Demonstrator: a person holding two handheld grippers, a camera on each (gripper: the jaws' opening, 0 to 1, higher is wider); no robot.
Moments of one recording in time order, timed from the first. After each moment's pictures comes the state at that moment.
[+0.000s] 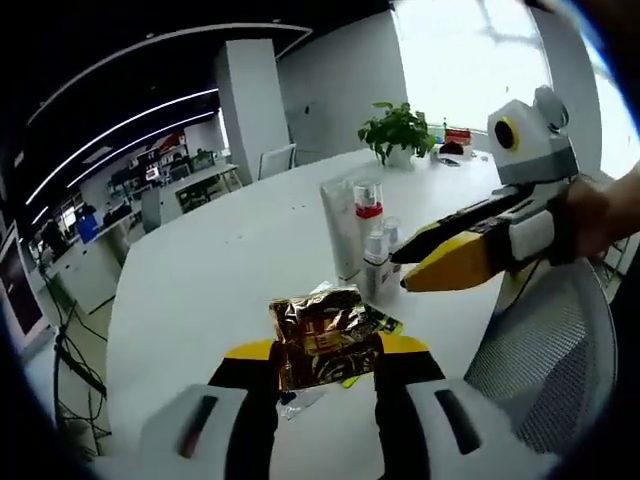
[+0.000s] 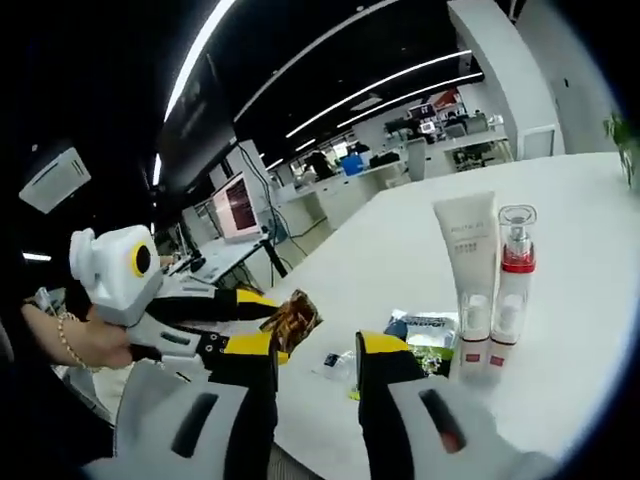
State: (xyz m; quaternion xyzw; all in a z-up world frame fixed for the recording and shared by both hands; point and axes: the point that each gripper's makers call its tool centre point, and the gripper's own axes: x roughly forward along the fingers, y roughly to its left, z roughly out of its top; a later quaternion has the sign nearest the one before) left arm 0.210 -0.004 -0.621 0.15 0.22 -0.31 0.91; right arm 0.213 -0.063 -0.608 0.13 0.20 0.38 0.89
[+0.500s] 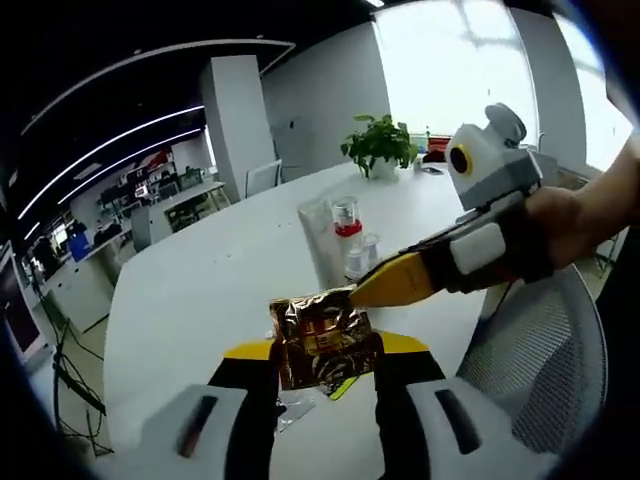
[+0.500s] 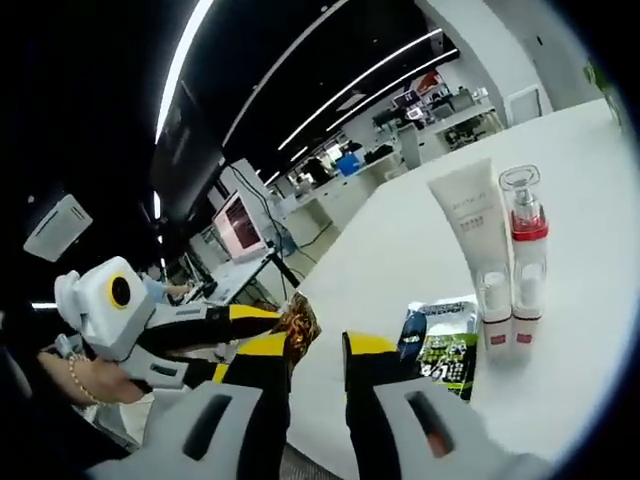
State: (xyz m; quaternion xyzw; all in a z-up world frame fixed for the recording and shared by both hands) left arm 0.204 -0.018 -0.607 0.16 0.19 -0.34 0.91; right arm 0.217 -0.057 -0.609 0.22 0.22 0.38 0.87
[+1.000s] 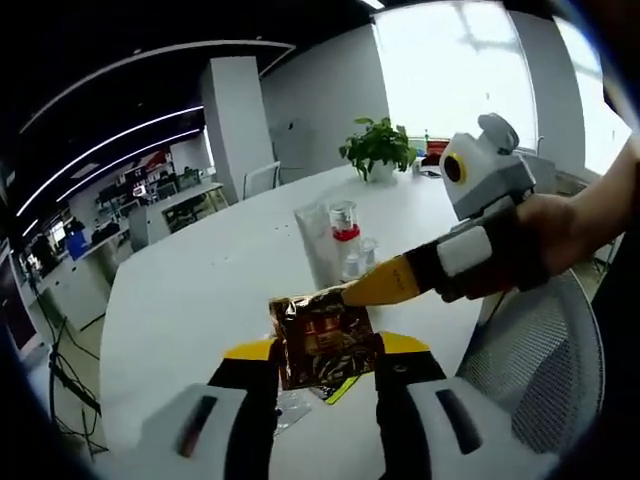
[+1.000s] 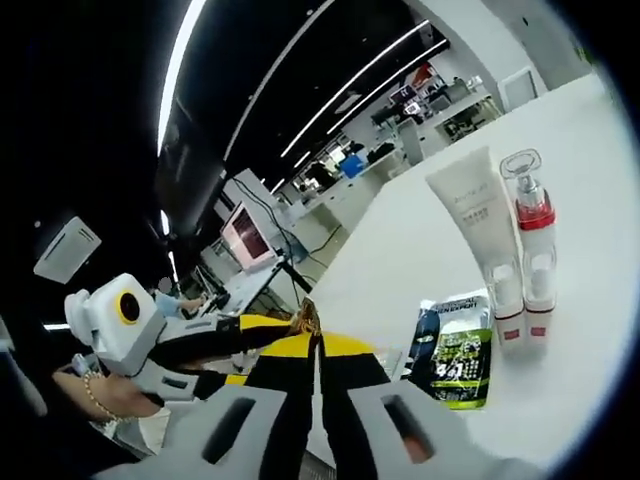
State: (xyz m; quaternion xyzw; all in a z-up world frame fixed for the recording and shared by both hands) left arm 0.206 -0.021 -0.608 0.14 0.20 -0.34 0.91; right arm 0.219 -0.056 -0.602 0.26 0.22 0.40 0.85
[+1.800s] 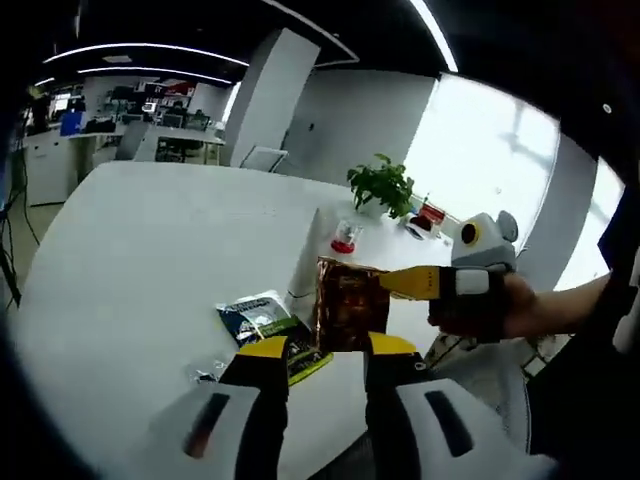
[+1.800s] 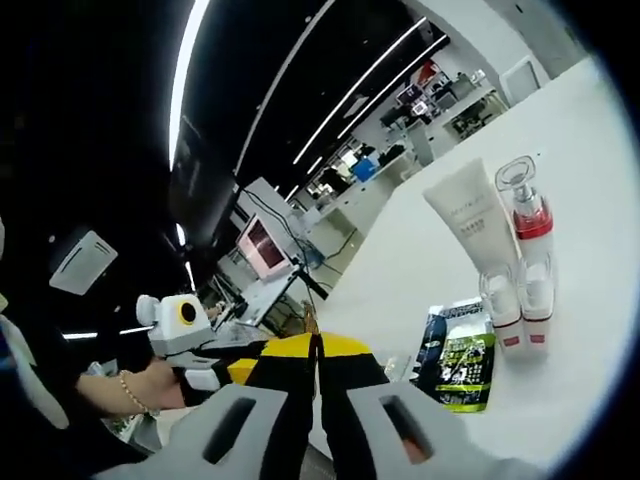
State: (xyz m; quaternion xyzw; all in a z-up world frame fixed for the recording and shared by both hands) left arm 0.205 -0.005 -0.613 -0.10 0.26 -0.37 0.88; right arm 0.218 -0.067 -0.588 0.29 0.21 0.42 0.84
